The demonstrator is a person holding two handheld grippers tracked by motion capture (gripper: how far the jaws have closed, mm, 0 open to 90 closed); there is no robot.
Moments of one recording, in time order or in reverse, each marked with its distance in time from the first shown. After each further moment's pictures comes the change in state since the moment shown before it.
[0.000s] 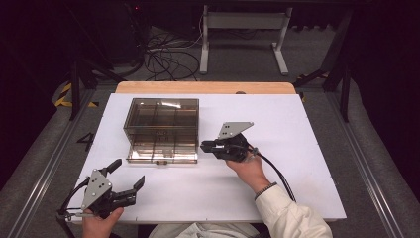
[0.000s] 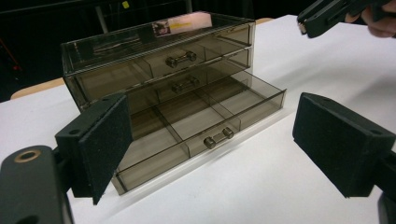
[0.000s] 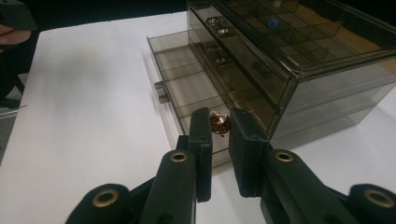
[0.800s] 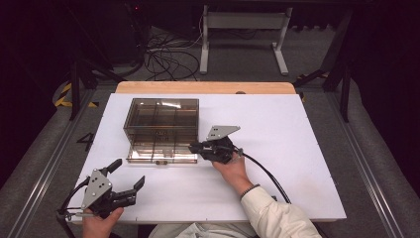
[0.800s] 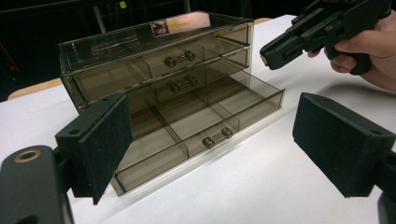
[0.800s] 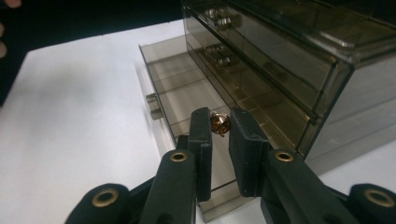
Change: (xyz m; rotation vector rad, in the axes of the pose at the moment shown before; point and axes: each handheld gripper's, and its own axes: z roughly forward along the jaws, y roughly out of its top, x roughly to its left) left arm 0.001 0.000 0.001 0.000 -0.007 0.000; right arm -0.003 -0.019 0.050 -0.068 0.019 0.074
